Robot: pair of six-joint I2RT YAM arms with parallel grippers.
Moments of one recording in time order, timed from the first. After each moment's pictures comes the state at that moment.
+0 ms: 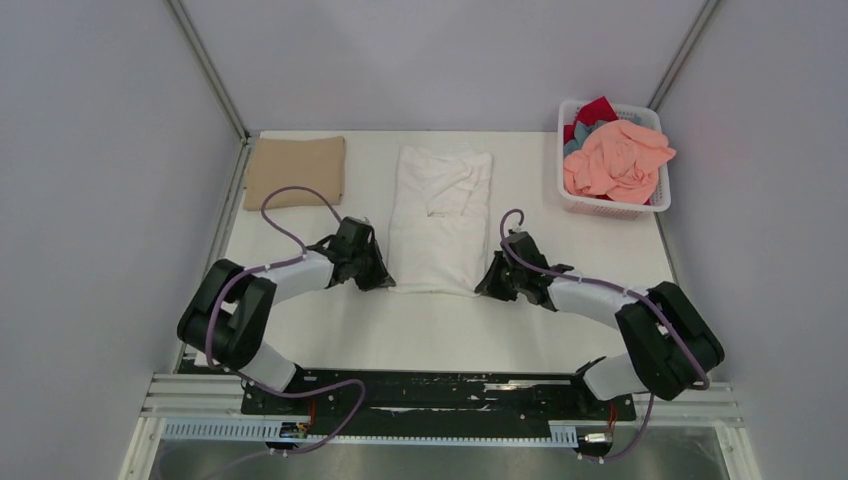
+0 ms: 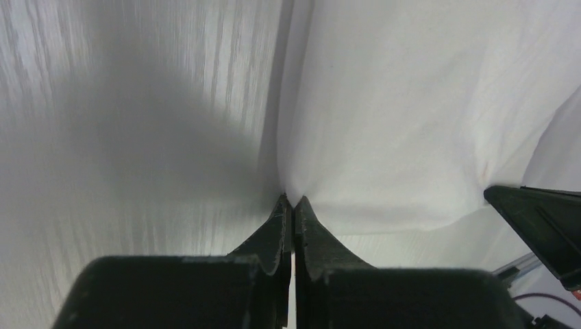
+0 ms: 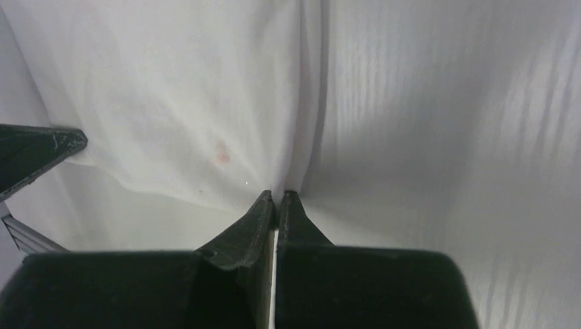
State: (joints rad) left arm -0.46 1.57 0.74 -0.14 0.19 -0.81; right arm 0.52 1.46 0.59 0.00 -0.11 0.84
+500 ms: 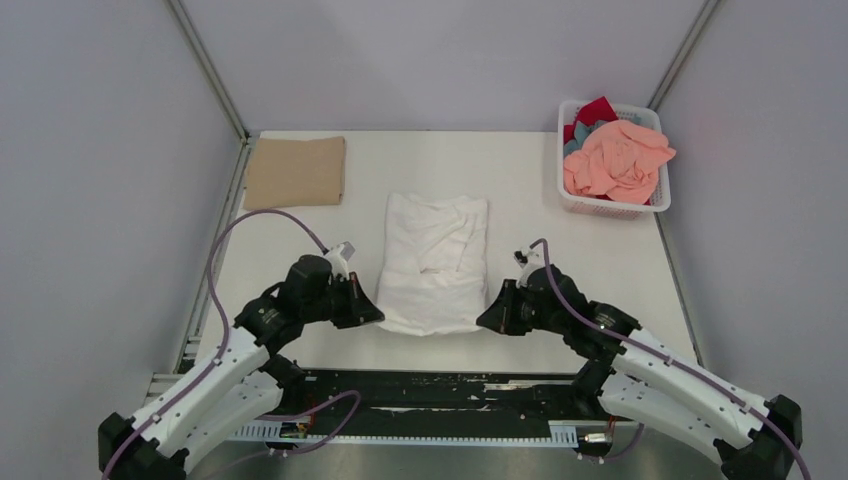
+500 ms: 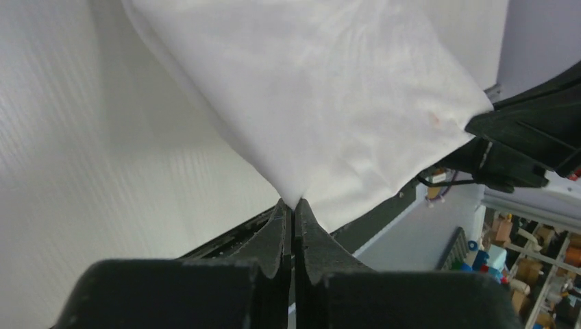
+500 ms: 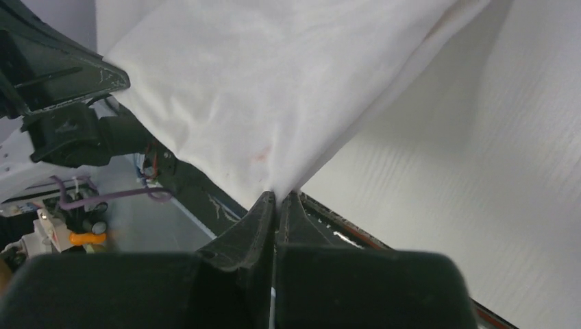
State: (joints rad) left arm -0.59 0.75 0.52 -0.52 0.29 -0.77; right arm 0.84 0.77 0.55 -0.46 -0.09 0.85
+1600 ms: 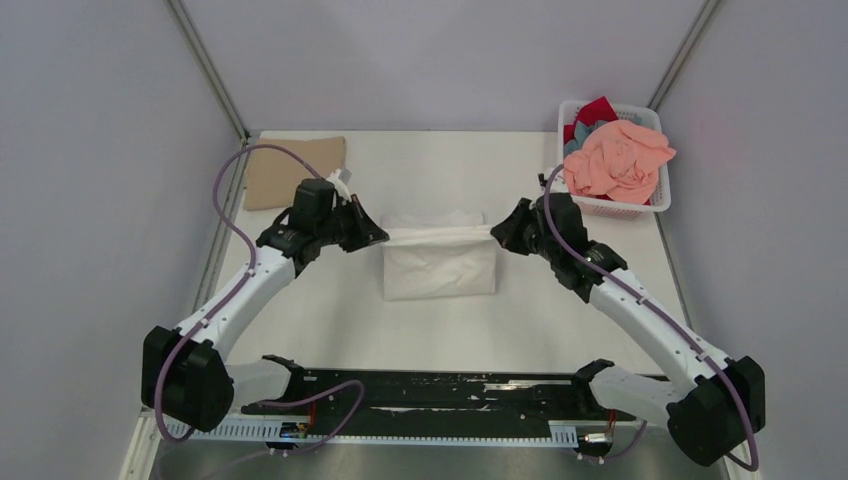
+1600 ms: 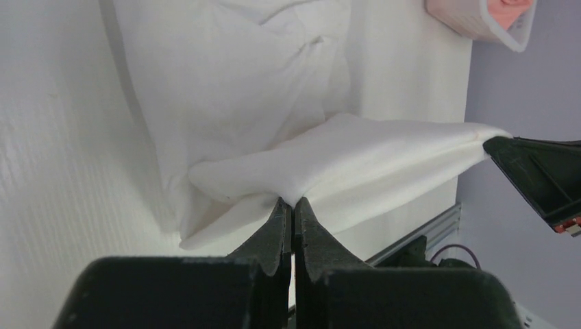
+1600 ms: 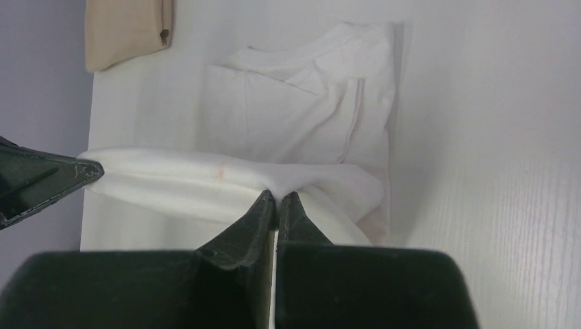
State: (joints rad) left arm -0.37 1.18 0.90 -0.36 0.33 -0.72; right arm 0.51 1.06 0.86 -0.32 0.04 0.68
